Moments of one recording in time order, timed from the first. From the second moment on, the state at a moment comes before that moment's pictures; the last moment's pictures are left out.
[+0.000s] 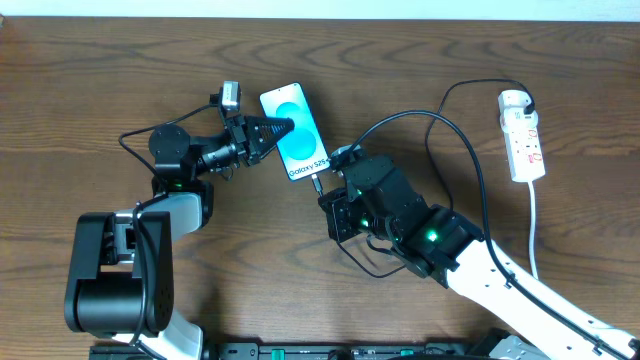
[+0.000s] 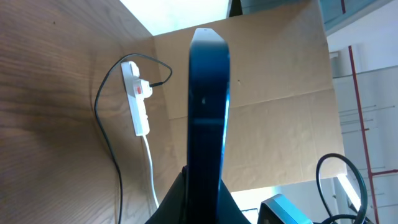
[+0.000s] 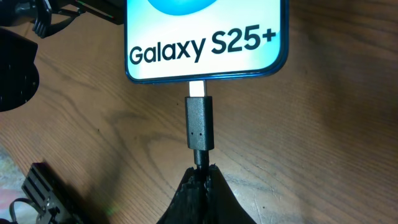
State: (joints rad) left arm 0.00 1.77 0.68 1.24 1.19 -1.50; right arm 0.78 1.31 0.94 -0.38 -0.16 0.49
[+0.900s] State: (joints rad) left arm 0.00 1.77 0.68 1.14 1.14 -1.51; right arm 0.78 1.31 0.94 -0.38 -0.16 0.49
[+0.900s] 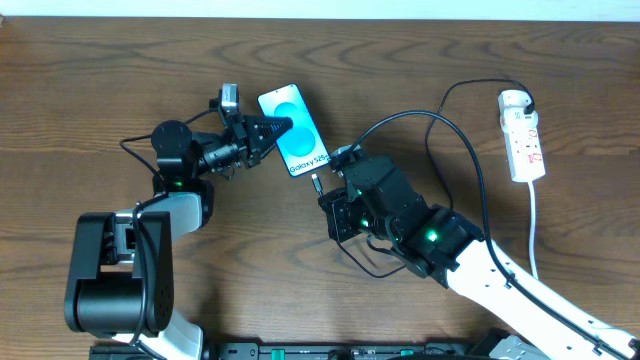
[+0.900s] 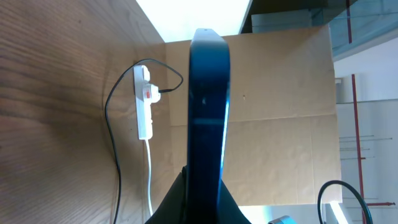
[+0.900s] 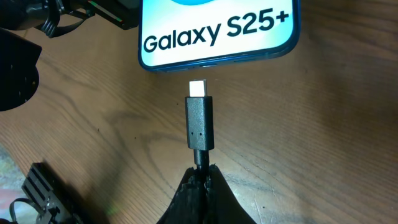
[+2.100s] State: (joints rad) left arm 0.00 1.77 0.68 1.15 1.20 -1.49; right arm 0.78 1.34 0.94 -0.38 -0.17 0.49
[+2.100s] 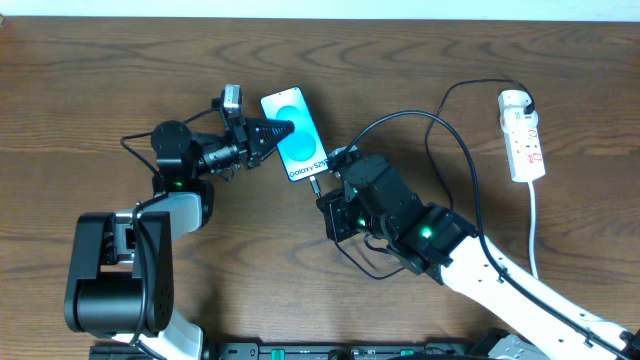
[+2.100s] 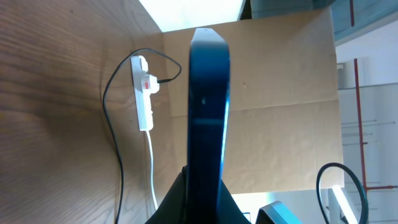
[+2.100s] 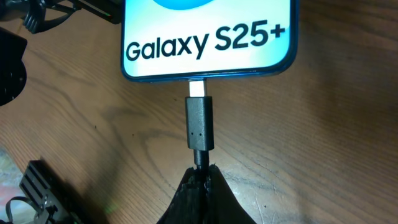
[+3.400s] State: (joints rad) left arm 0.00 1.77 0.68 1.15 1.20 -1.45; right arm 0.78 1.34 0.94 -0.37 -0.18 0.49
